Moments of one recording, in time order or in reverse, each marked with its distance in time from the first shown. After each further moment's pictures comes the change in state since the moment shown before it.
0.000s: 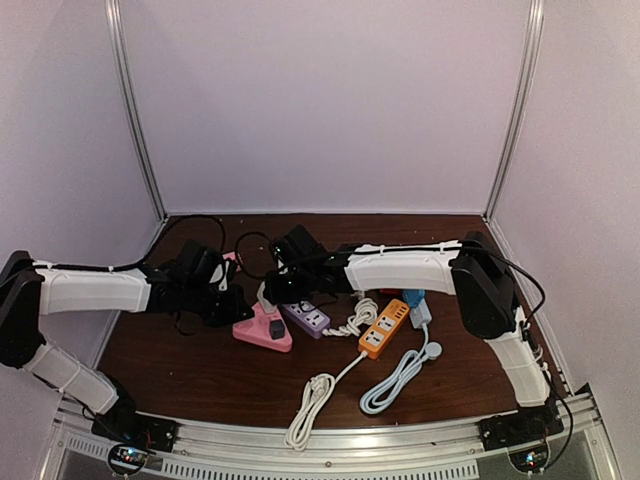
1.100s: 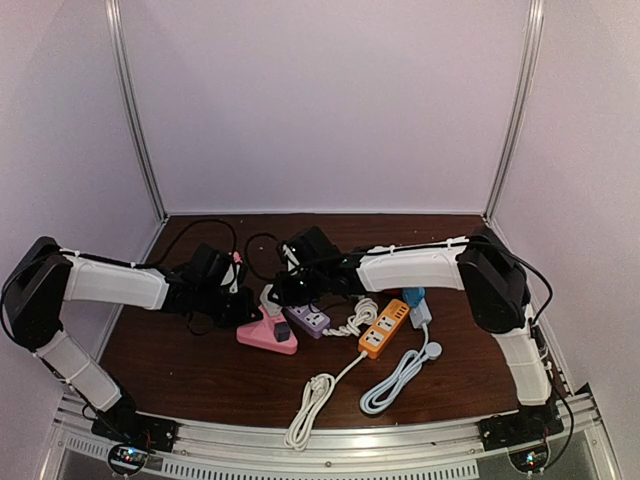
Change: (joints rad) left arm -0.005 0.152 0.019 0.120 0.025 0.013; right arm -0.040 -0.063 -0.152 0.131 -0.129 0.011
